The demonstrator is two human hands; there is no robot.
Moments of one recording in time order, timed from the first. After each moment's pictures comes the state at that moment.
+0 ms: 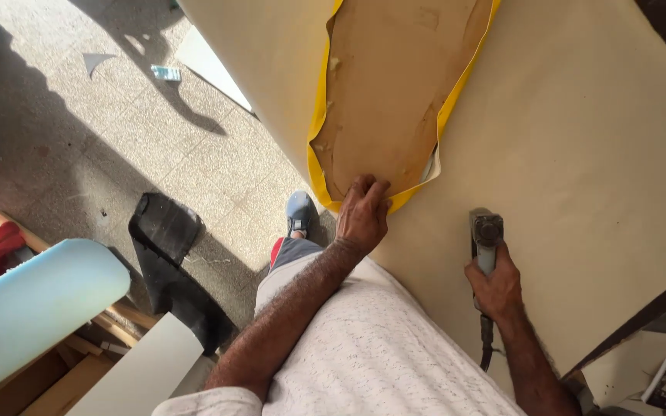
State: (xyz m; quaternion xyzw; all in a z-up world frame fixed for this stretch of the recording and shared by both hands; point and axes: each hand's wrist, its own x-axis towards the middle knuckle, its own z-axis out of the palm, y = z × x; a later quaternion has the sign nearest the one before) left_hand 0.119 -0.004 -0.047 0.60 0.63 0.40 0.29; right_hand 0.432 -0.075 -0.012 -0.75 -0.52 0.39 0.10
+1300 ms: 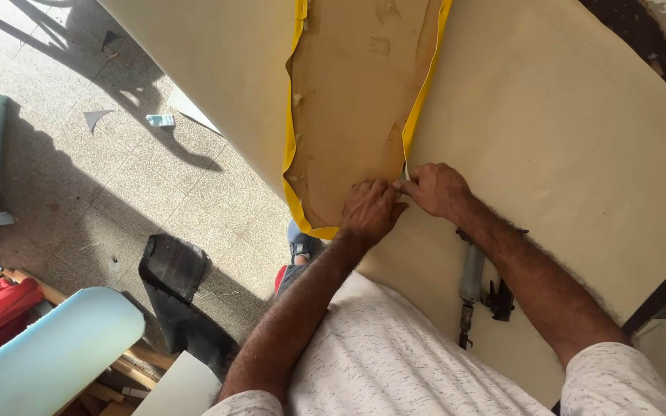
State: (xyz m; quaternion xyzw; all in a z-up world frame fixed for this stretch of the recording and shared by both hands) left_hand 0.160 0.058 -0.062 0.79 0.55 0.24 0.13; right_hand 0.321 0.133 0.013 -0.59 -0.71 0.37 -0.09
